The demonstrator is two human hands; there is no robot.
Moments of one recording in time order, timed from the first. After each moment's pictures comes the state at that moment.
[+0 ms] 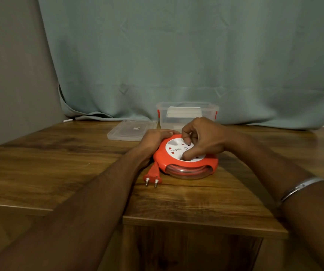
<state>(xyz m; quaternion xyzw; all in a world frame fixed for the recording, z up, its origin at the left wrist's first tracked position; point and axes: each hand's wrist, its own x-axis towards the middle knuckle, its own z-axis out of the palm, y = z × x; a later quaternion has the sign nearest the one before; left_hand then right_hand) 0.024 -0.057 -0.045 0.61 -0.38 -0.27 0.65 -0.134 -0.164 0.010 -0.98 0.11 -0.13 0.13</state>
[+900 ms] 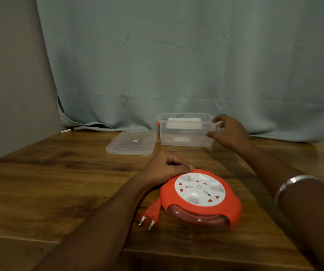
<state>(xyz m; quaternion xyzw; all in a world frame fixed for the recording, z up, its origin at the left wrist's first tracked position) 0.007 -0.043 -0.050 0.66 -0.54 -0.21 0.48 -0.119 -0.270 0.004 -0.83 0.38 -0.38 0.14</state>
